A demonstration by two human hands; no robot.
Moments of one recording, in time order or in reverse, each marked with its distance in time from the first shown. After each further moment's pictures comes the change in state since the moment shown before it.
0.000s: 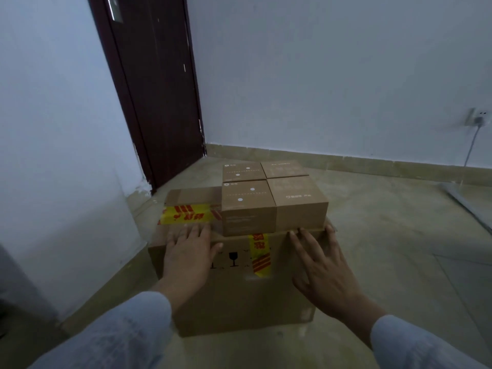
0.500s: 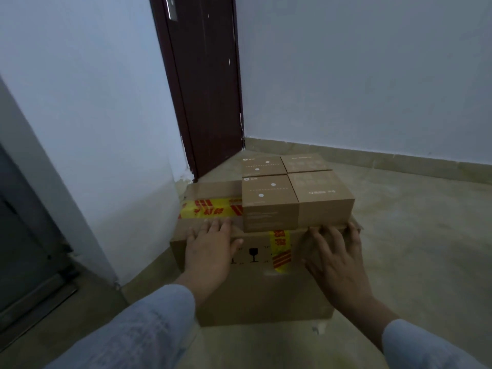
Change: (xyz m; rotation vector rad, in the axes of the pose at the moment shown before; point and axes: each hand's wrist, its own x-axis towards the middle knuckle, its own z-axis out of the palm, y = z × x) left_hand -0.034 -0.031 -0.015 0.001 -0.014 -0.128; right_hand 0.019 -0.058 -0.007 0.183 0.013 0.018
